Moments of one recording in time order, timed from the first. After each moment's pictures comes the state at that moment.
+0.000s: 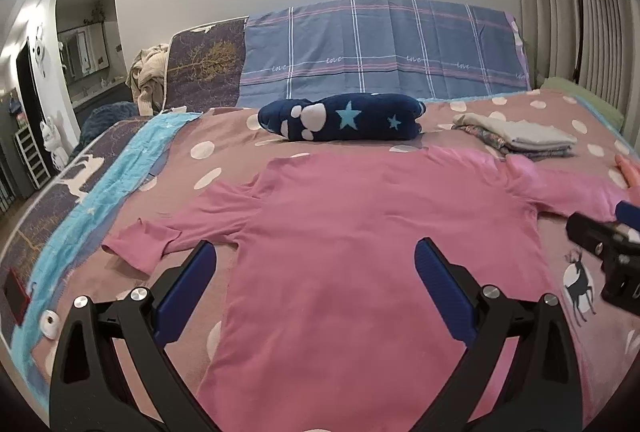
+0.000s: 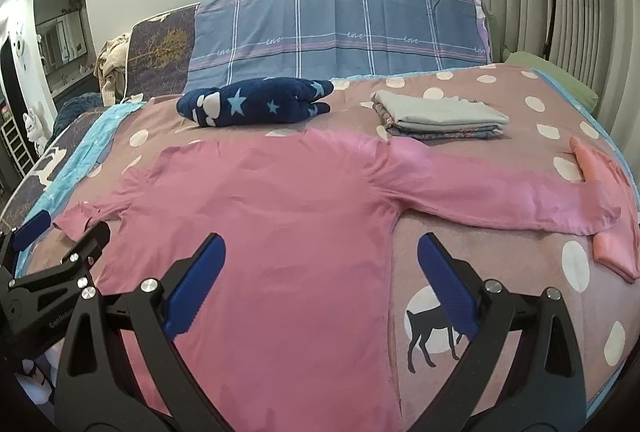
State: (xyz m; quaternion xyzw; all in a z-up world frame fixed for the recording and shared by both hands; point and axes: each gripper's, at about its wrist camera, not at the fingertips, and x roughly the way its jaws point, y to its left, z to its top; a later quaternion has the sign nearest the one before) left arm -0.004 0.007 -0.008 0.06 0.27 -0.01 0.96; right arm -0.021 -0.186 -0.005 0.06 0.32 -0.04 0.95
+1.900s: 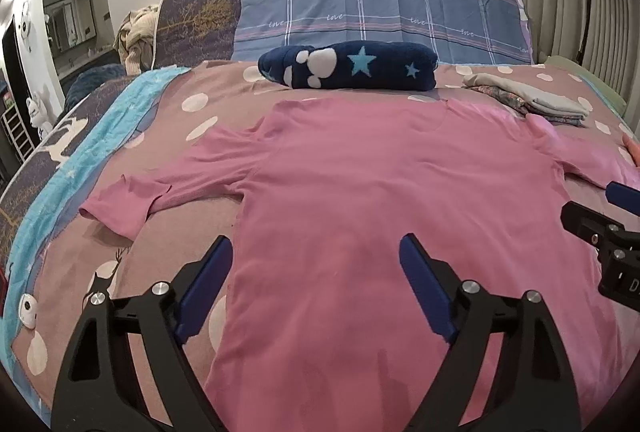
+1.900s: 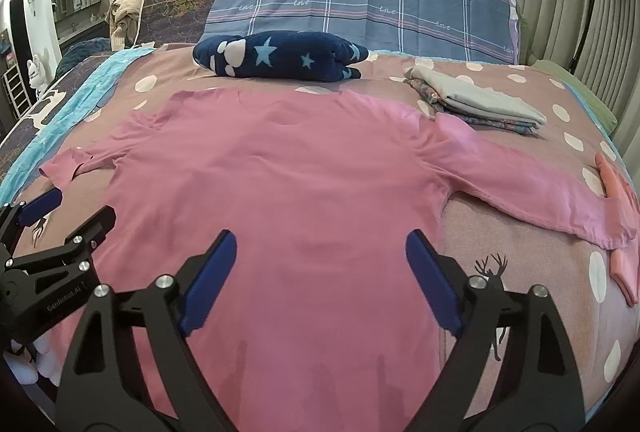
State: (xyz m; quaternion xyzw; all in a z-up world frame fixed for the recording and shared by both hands) left arm 0.025 0.050 -0.060 0.05 0.34 -0.02 0.94; right arm 0.011 -0.138 -0.041 0.00 0.37 -0.01 0.93
